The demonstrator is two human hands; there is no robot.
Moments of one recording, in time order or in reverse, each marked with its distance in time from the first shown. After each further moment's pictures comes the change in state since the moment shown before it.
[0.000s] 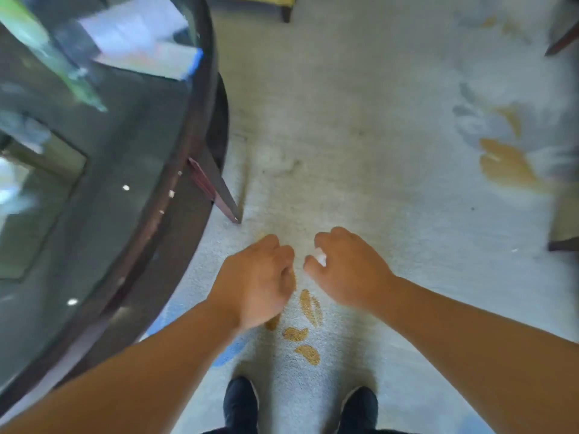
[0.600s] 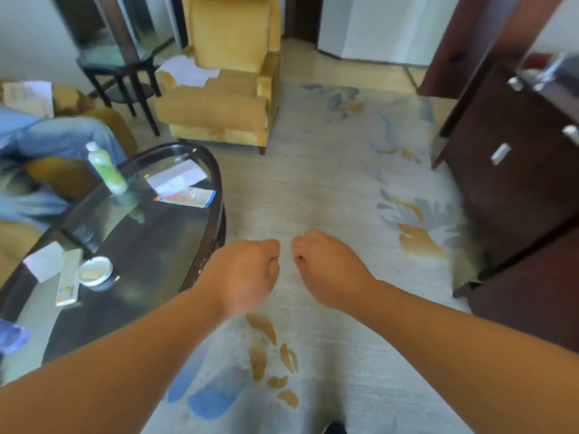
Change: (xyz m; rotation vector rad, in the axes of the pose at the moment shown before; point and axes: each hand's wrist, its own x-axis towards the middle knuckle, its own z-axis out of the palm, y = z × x) left_hand -0.093 0.193 -0.300 0.083 0.090 0.110; right_hand -0.221 -0.172 -0.259 -0.167 0.300 -0.116
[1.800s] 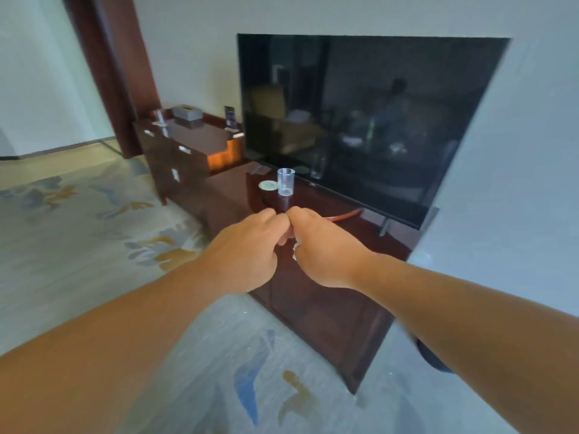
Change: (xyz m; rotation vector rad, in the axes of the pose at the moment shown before) left_hand -0.253 0.611 0.036 -0.060 -0.047 1.131; right_hand -0.705 0.041 -0.174 0.104 0.510 0.760
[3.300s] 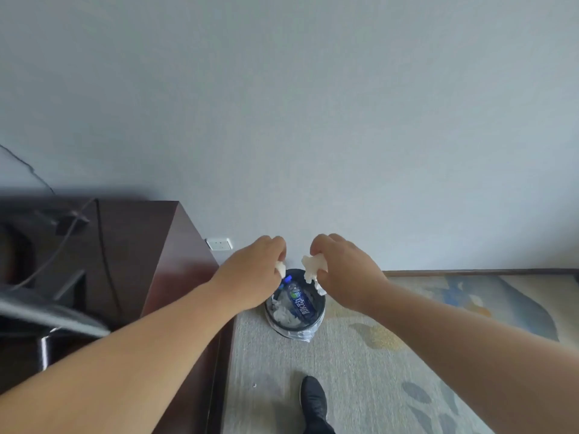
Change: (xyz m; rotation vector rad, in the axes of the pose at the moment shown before) left_hand 0.582 0.386 0.502 -0.237 -0.673 0.356; right_hand -0.186 0.751 -0.187 -0.024 0.130 0.991
